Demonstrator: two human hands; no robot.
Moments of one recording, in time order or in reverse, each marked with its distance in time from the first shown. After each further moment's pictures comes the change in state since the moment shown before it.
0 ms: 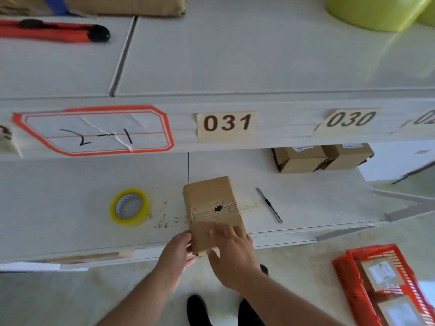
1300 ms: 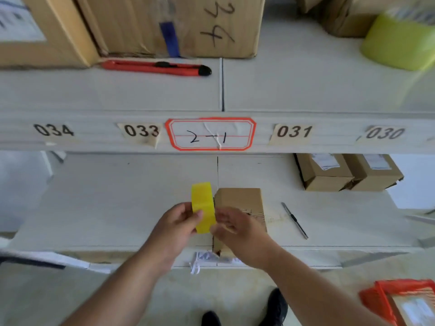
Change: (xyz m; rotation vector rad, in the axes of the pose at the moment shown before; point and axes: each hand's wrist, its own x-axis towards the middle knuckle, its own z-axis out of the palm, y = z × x) left_hand -0.085 0.100 -0.070 -0.032 -0.003 0.350; right_hand -0.001 -0.079 -0.073 0.687 -0.064 -0.129
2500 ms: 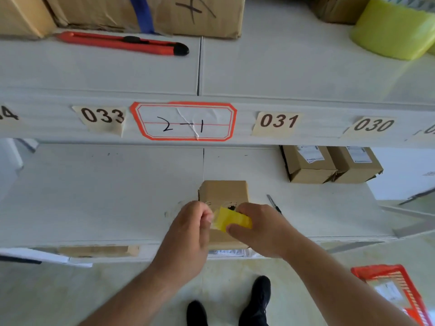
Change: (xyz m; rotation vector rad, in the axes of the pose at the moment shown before) left_hand -0.024 -0.011 0.047 0.727 0.054 0.673; right_hand -0.023 -0.004 -0.066 -0.509 0.015 0.072
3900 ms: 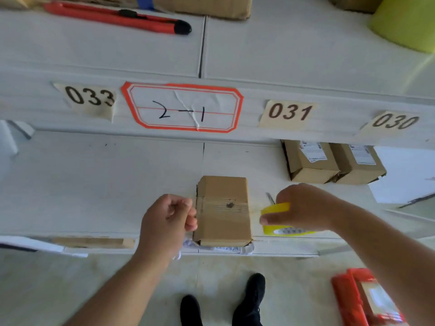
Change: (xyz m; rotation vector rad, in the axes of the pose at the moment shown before) left_hand 0.013 -0.011 -0.001 -0.555 0.236 -0.616; right_hand 0.013 0.046 -0.079 -0.446 -0.127 0.056
